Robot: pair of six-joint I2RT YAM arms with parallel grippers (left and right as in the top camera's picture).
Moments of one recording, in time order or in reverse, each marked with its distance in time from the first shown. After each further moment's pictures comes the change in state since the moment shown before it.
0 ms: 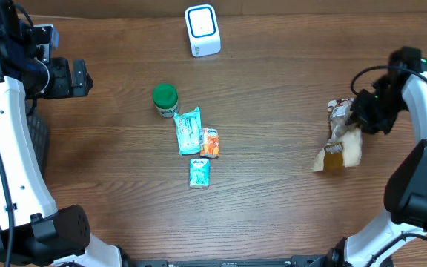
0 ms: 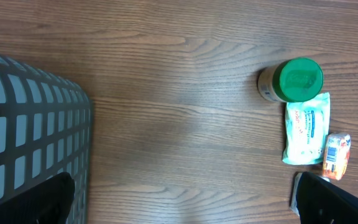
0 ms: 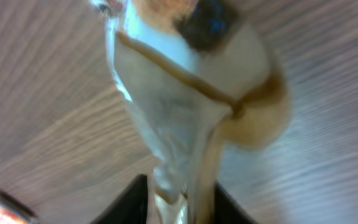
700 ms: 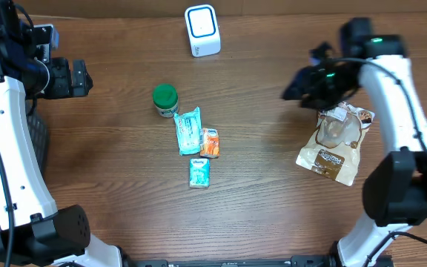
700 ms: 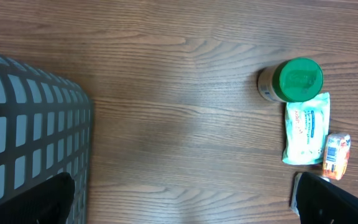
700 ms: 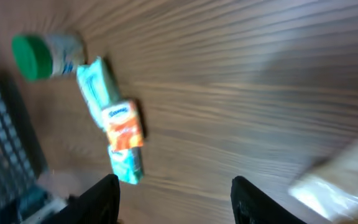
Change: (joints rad) left arm 0.000 0.000 0.000 0.001 0.000 0.000; right arm 0.340 -0.003 0.156 -0.001 -0.361 -0.139
